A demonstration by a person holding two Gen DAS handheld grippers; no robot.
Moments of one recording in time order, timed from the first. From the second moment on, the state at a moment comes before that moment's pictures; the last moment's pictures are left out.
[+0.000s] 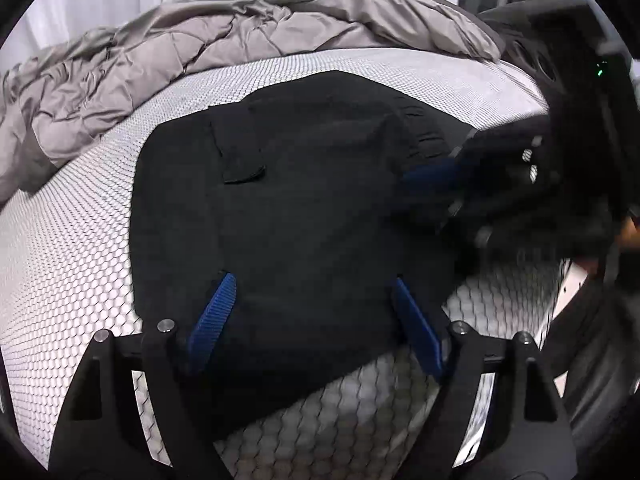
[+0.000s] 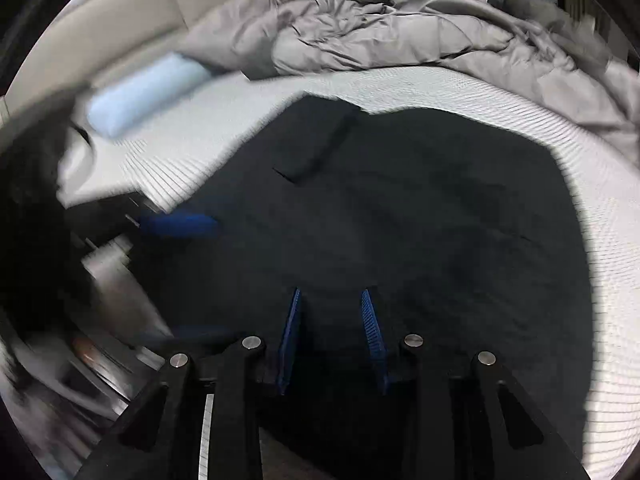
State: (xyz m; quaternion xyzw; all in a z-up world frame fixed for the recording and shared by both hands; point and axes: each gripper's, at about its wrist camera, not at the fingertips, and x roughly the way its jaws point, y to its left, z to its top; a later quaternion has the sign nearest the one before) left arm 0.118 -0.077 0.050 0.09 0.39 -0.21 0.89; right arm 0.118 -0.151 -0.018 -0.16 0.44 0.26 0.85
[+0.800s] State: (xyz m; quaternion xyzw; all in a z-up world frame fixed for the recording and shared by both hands) left arm 0.135 -0.016 0.072 0.02 0.41 -0.18 0.89; right arm 0.139 -0.163 -0.004 -0.19 0.43 0.19 0.86
